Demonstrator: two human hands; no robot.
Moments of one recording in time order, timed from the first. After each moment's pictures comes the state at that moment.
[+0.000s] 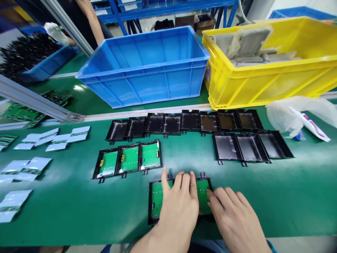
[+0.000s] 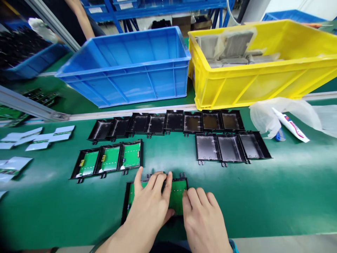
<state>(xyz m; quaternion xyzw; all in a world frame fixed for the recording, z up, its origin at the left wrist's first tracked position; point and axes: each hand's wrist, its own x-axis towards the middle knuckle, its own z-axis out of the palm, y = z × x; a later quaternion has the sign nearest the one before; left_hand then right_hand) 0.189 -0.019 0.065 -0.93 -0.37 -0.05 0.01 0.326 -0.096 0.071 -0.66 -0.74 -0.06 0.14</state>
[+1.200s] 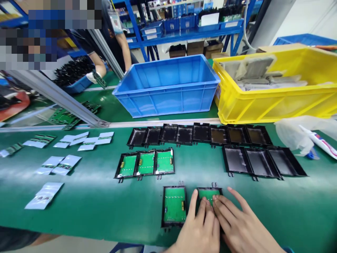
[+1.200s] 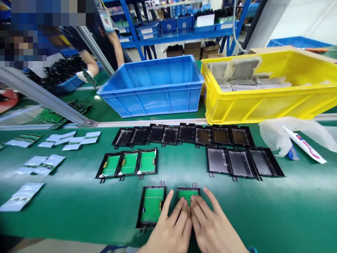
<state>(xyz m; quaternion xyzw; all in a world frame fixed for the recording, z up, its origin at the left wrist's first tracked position) 0.175 -0.045 0.041 -0.94 -0.19 -0.25 0.09 0.341 -0.095 0.054 -0.50 -0.85 -0.10 0.14</state>
